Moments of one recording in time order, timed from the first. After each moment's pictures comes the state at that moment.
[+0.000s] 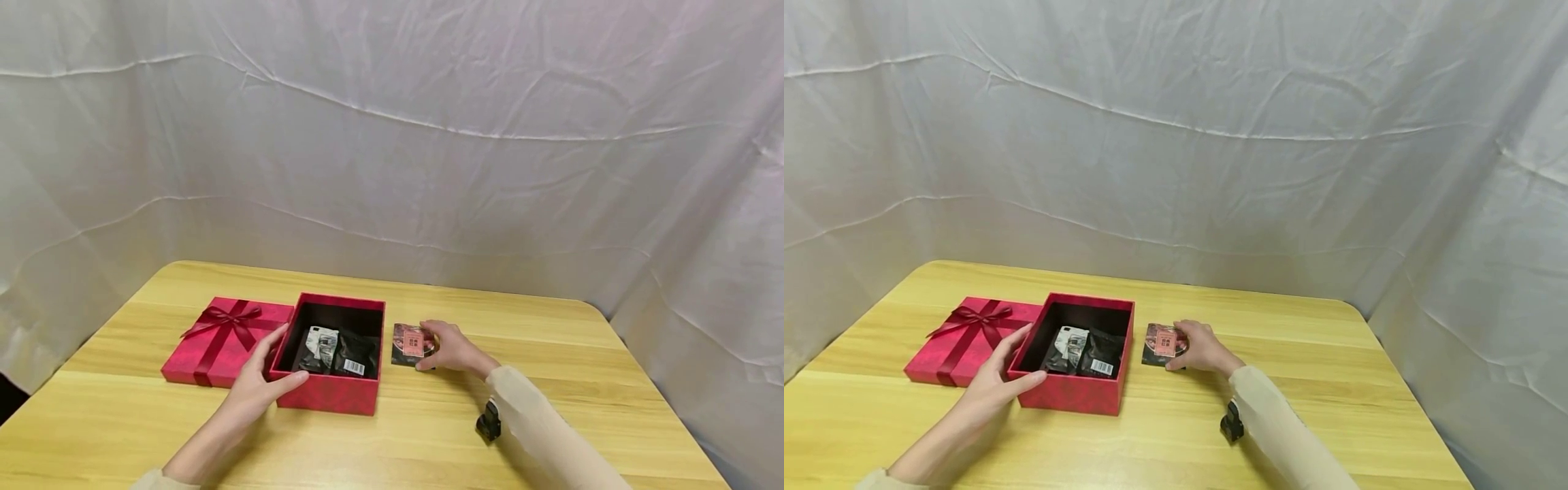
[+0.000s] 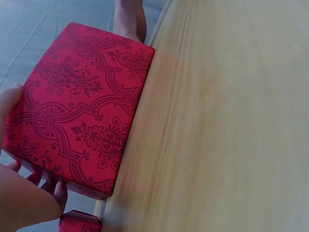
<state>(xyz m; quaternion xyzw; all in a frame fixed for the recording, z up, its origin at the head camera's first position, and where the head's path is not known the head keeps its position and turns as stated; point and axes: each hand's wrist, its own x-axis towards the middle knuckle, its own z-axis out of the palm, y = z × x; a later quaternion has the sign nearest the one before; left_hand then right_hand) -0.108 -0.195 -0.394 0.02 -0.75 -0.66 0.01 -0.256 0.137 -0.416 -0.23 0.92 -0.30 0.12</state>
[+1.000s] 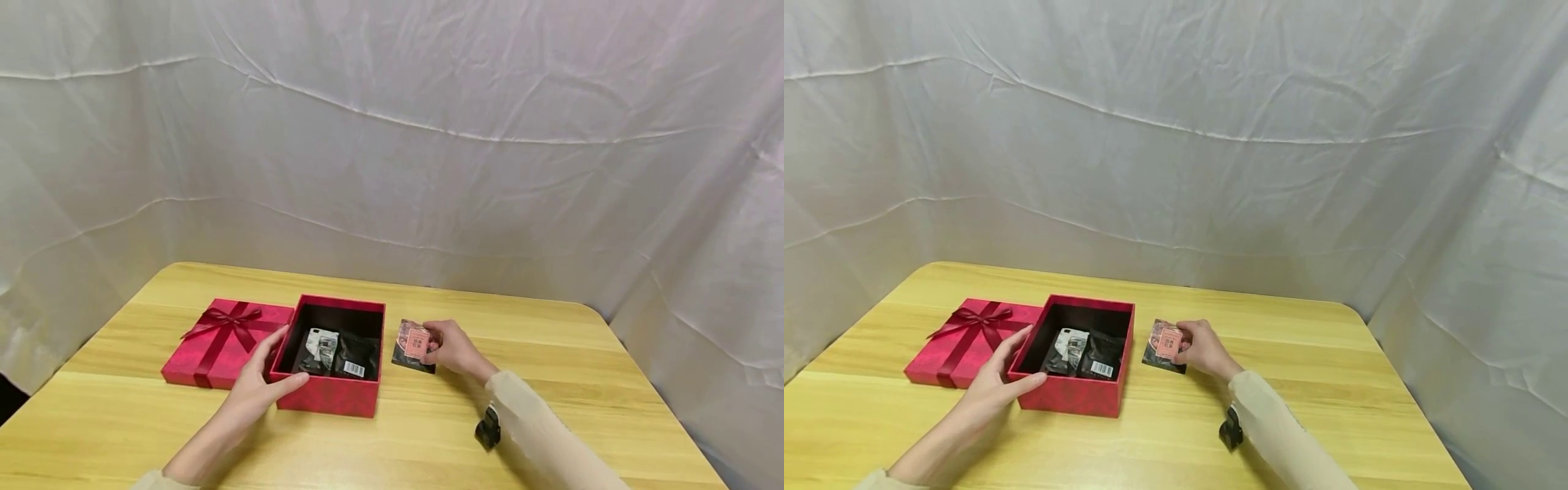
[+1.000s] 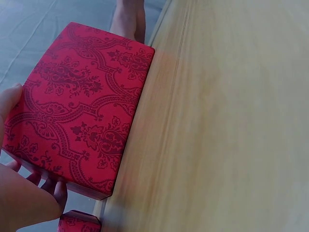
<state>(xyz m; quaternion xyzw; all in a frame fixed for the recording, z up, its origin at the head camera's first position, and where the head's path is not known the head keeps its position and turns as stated) -0.108 -0.193 -0.395 0.03 -0.73 -0.68 0.00 -0.258 0.135 -0.420 -0.21 0.89 -0.39 0.07</state>
